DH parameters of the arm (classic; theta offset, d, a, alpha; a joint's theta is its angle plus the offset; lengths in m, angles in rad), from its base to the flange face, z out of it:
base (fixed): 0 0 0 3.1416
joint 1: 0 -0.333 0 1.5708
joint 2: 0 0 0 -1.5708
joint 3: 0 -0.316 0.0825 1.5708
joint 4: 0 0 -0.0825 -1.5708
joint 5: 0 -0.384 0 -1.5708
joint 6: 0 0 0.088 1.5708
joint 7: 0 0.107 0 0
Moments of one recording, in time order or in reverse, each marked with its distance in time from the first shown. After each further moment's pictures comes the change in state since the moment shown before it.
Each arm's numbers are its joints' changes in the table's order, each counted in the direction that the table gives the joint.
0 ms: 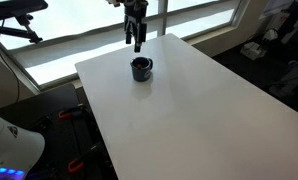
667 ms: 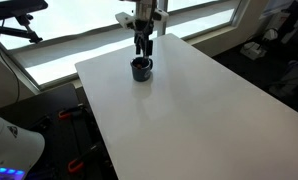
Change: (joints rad) arm -0.058 0.209 0.055 -0.078 0.031 0.186 0.108
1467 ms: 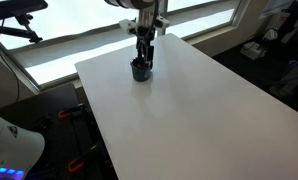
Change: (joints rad) arm -0.051 0.080 0.054 -0.055 0.003 -0.027 0.032
